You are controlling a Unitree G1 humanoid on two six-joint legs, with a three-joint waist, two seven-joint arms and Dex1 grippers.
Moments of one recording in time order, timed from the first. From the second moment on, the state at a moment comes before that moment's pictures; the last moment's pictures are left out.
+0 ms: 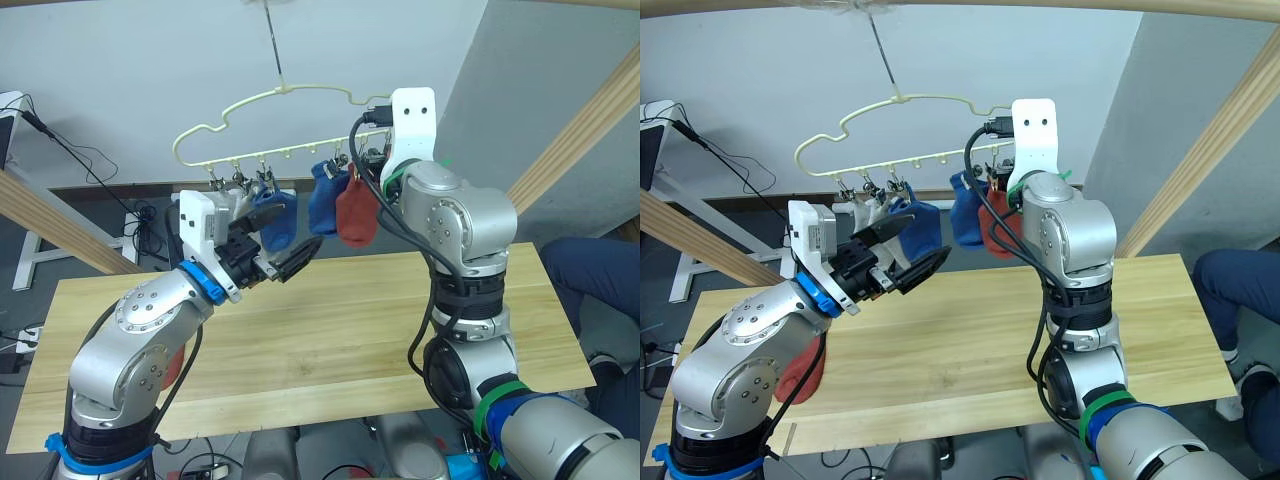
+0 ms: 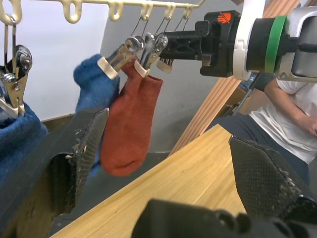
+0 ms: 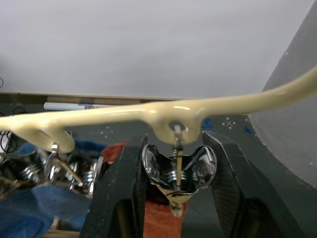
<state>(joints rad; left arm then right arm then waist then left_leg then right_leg) -0.24 0.54 0.13 -0.61 -0.65 0.66 -0.46 -1.04 0.09 -0.09 -0.11 0.06 1.22 -0.16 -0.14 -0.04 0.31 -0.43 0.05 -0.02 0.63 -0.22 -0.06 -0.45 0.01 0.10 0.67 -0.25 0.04</state>
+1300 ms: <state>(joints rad) -0.24 0.53 0.13 -0.61 -0.64 0.66 -0.45 -1.05 0.09 -0.09 -0.07 0.06 1.16 -0.16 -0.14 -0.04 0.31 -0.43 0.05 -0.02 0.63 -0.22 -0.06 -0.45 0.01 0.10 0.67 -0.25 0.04</state>
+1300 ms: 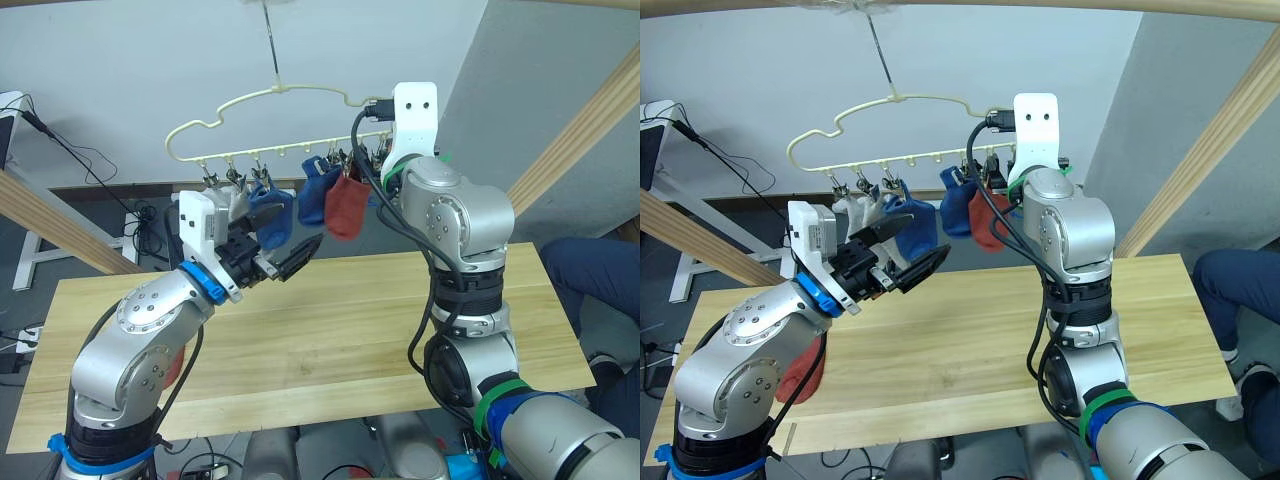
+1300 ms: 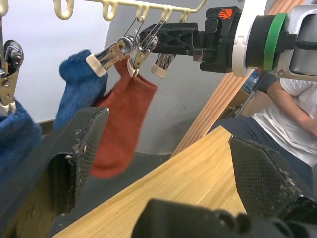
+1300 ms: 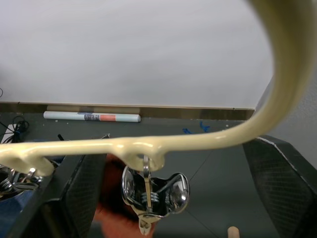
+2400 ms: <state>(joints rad) -0.11 0.60 0.21 -0.54 -0.64 0.79 -0.40 -1.05 0.08 -0.08 -0.09 0.06 1.15 -0.15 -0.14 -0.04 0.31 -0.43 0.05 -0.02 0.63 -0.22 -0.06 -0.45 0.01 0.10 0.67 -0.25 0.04</state>
